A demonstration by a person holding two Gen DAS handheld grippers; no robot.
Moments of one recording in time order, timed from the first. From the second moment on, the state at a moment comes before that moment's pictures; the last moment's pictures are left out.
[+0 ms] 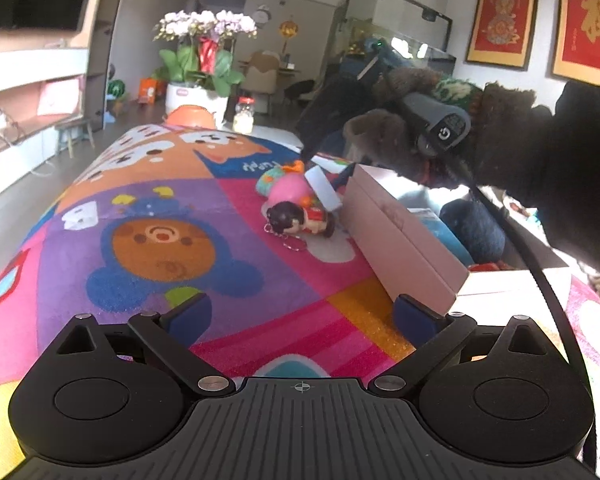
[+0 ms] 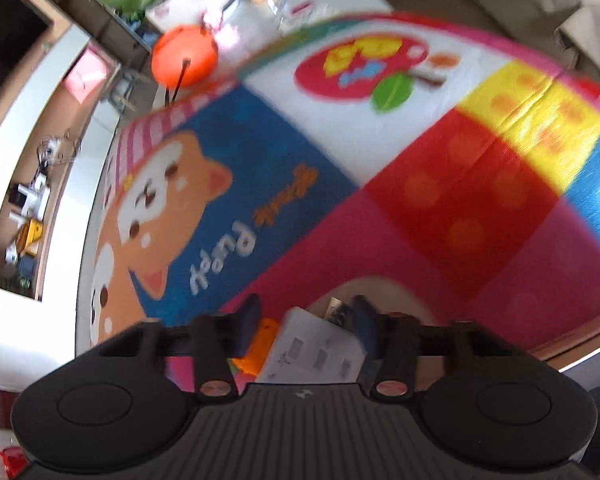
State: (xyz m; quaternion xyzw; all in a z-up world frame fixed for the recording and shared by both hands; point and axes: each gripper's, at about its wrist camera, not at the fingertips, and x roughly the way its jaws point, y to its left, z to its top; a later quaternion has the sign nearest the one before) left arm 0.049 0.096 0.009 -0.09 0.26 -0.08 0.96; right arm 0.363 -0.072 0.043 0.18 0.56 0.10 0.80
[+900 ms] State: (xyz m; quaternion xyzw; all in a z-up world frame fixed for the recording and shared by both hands) left arm 0.042 0.088 0.010 -0.06 0.26 -0.07 0.96; right arm 0.109 -0.120 0.154 -0.09 0.37 0.28 0.88
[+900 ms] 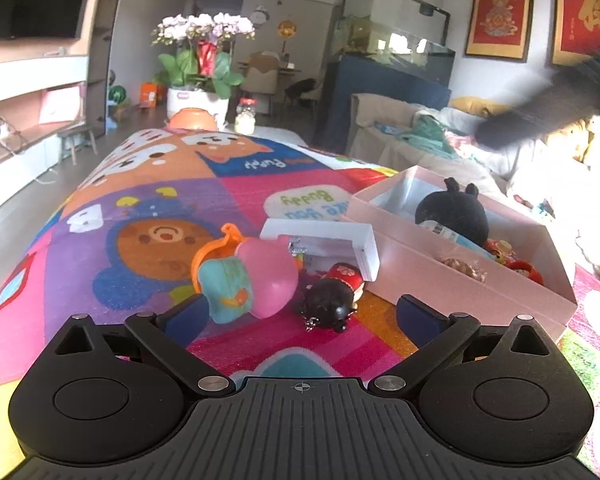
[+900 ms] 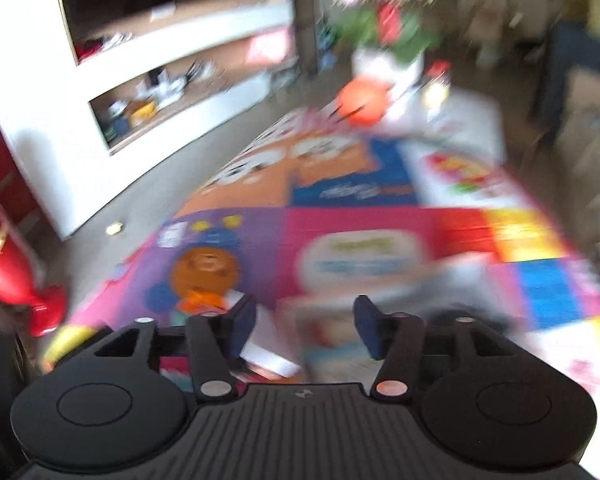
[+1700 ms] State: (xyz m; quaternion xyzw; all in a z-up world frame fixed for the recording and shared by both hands) left arm 0.028 -0.016 0.021 0.06 0.30 -0.17 0.94; right arm 0.168 -0.316 0.035 0.26 0.38 0.17 0.87
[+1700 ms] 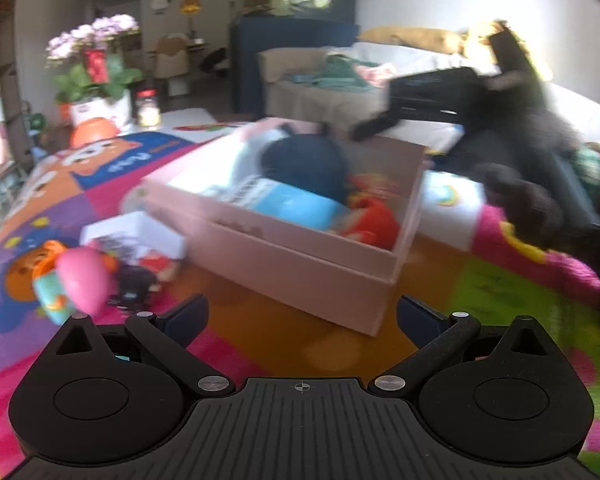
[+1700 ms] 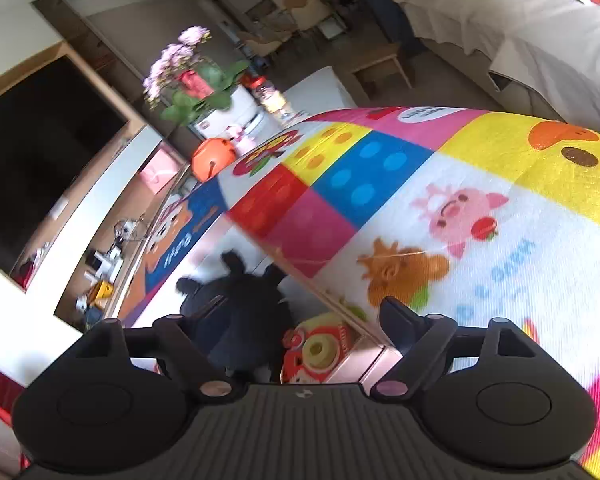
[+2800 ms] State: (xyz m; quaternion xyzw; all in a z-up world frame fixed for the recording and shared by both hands) left arm -0.006 0.100 0.016 0.01 0.28 -0.01 0.96; right arm 0.061 -0.024 0.070 -0.28 0.27 0.31 0.87
